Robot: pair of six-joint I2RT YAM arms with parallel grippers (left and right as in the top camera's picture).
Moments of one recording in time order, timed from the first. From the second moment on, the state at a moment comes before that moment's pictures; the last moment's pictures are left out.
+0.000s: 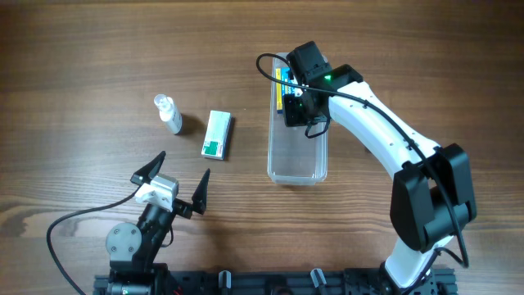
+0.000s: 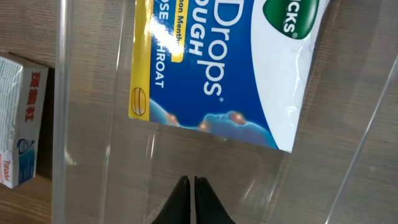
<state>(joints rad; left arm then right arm) -0.04 0.02 0.01 -0.04 0.35 0.02 0.46 1.91 1.47 -0.85 -0.07 0.33</state>
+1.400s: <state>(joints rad) -0.04 0.02 0.01 -0.04 0.35 0.02 0.46 2.00 1.47 -0.75 -0.06 0.33</state>
